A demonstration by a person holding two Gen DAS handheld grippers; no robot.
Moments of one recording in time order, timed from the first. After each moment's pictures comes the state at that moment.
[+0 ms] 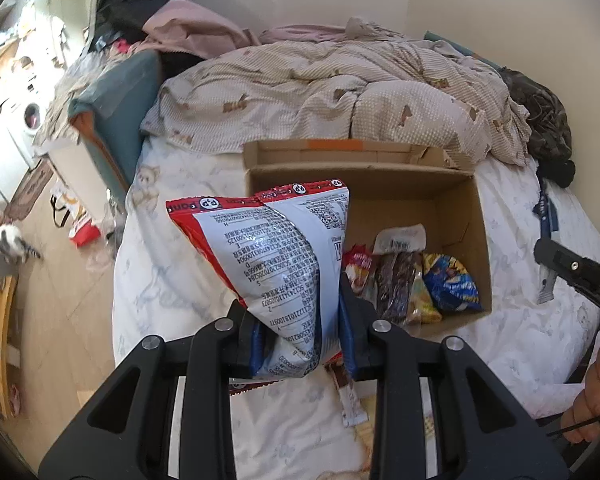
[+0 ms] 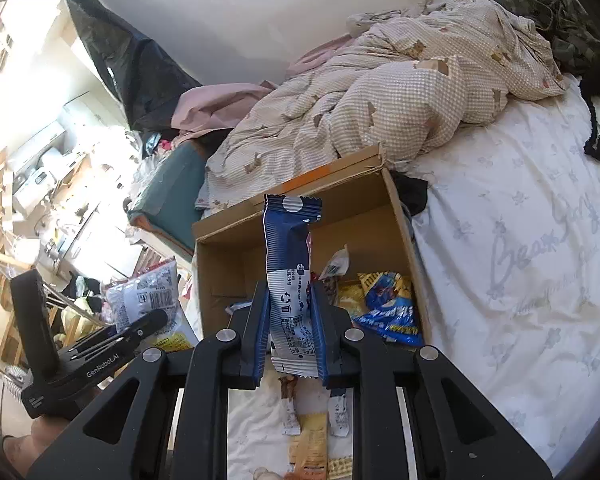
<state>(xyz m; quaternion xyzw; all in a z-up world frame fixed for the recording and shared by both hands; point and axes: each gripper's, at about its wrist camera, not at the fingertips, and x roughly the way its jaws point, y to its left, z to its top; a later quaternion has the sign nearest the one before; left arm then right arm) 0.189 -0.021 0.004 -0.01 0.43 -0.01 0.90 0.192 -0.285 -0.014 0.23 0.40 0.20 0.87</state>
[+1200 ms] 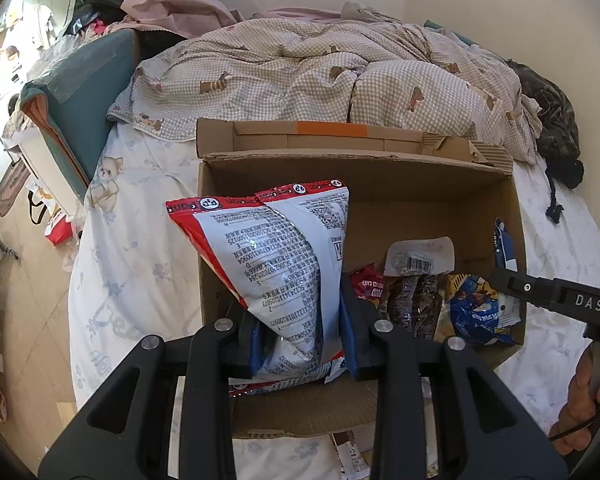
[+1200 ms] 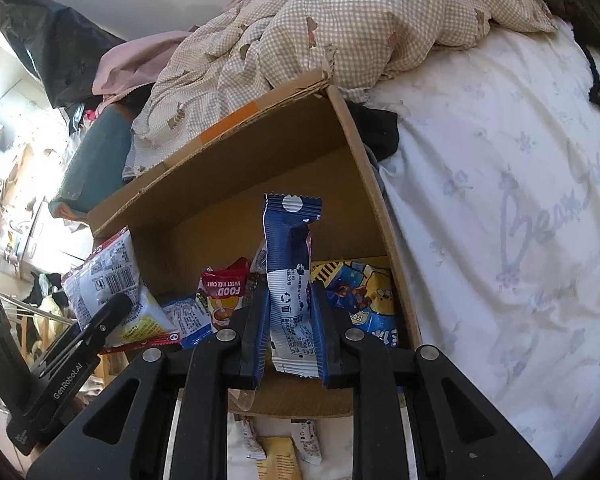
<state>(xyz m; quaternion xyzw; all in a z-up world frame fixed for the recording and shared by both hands) 0.253 -0.022 -0.058 -0.02 0.45 -0.03 0.89 0.271 -0.268 -0.096 0.21 0.52 0.13 0.82</state>
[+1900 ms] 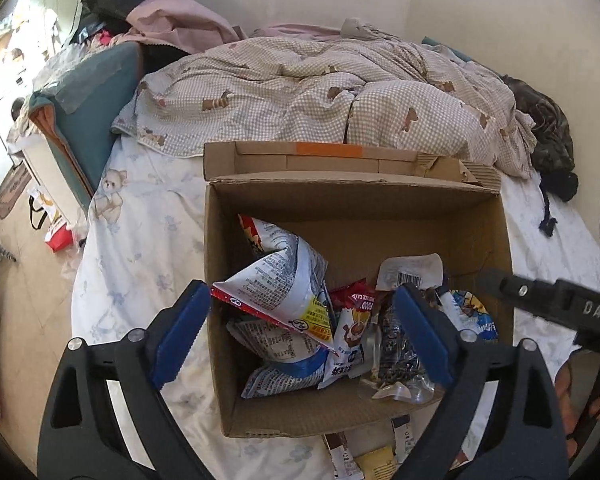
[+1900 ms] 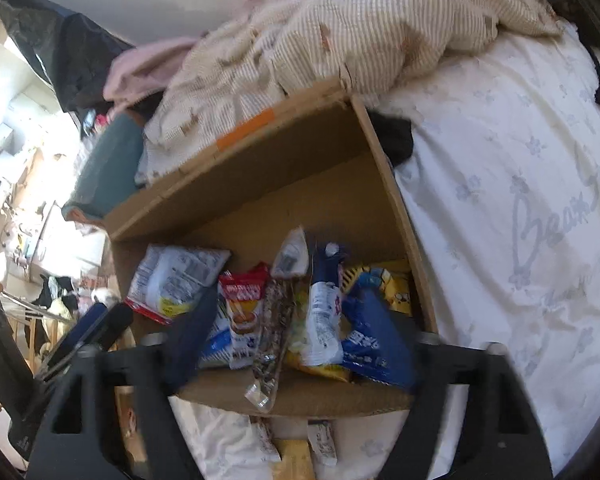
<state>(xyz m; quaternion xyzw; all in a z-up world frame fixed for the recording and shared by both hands) 0.245 -0.022 -0.043 -0.03 0.42 -0.03 0.91 0.267 -0.263 -0.081 0.23 0.49 0.14 0.83</state>
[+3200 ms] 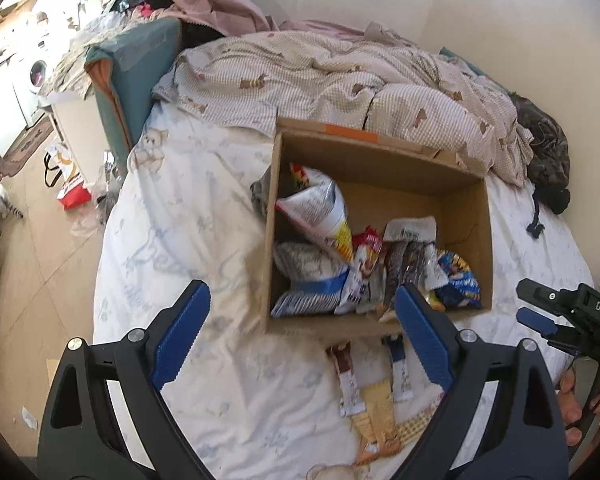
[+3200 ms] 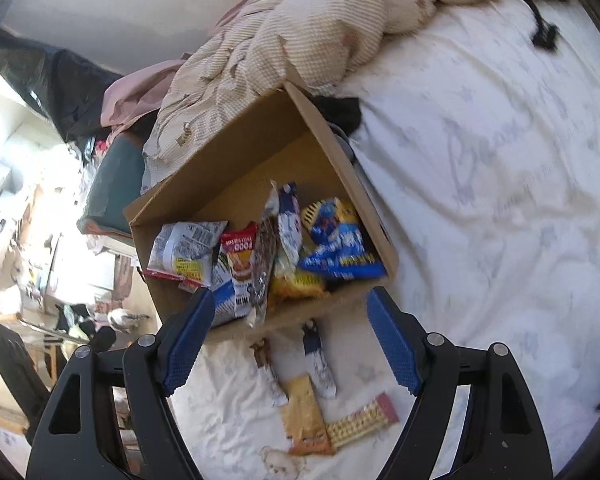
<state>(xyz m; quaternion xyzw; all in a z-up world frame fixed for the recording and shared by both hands) 0.163 0.021 -0.024 -0.08 0.44 0.00 0.89 0.182 -0.306 -0.077 0.30 0.50 0.10 0.81</state>
